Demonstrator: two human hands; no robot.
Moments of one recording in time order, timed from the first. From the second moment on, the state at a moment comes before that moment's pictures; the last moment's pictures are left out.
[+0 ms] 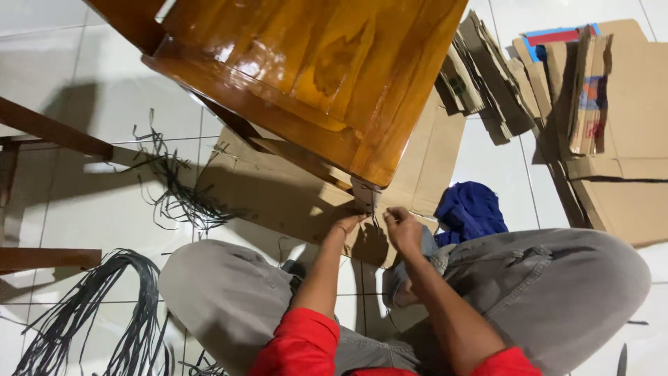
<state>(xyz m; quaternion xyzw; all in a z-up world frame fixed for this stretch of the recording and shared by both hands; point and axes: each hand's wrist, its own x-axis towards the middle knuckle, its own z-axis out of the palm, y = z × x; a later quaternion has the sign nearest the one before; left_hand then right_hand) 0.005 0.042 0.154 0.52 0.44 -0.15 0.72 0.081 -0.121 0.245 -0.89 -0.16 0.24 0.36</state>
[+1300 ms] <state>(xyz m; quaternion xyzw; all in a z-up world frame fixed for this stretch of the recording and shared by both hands) -0.079 0.347 0.479 0.58 0.49 0.45 0.47 0.055 -0.070 0.584 -0.77 -0.29 0.14 0.56</state>
